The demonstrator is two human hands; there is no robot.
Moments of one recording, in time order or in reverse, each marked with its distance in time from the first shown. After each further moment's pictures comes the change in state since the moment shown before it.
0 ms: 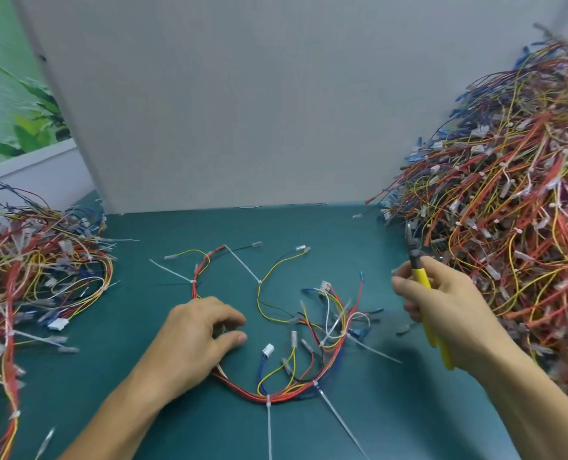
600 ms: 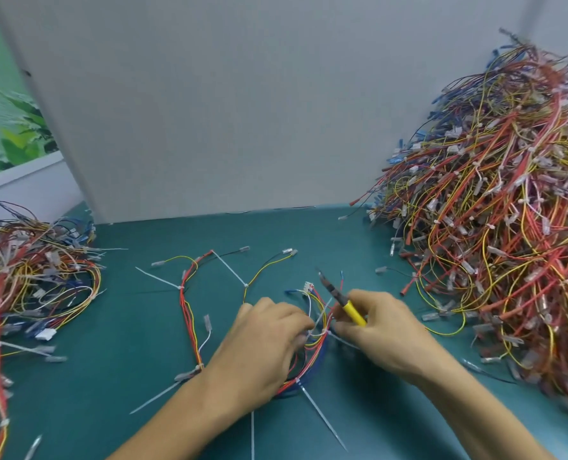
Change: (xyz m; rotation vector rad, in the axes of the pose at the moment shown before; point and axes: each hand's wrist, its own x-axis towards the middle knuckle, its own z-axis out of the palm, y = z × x) left_hand 0.008 0.073 0.044 0.178 -0.070 0.388; right_hand -0.015 0.006 0.027 -0.457 -0.239 -0.110
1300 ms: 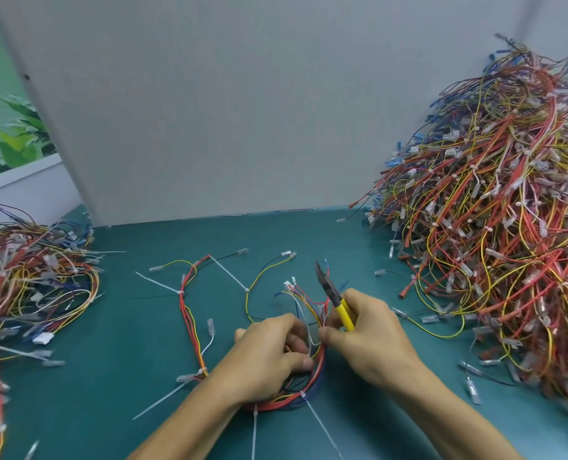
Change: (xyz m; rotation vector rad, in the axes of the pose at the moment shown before) left_hand 0.011 -0.003 0.012 -0.397 -0.261 -0.394; right_hand -0.002 -0.014 0.021 0.100 0.174 0.036
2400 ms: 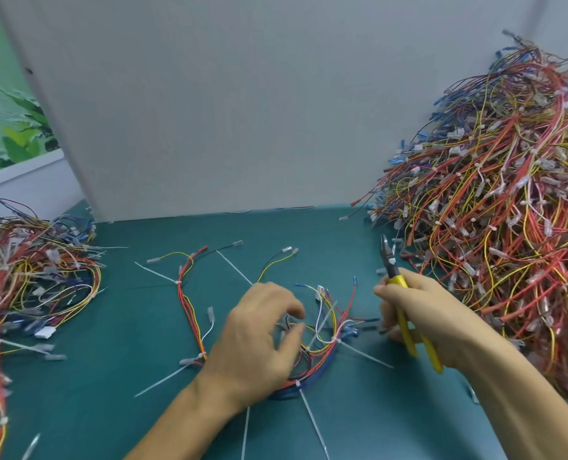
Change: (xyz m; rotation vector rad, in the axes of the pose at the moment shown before) left_hand -0.017 0.005 -0.010 0.058 0.549 0.515; right_hand 0.020 0.015 -0.058 0.396 -0.166 0.361
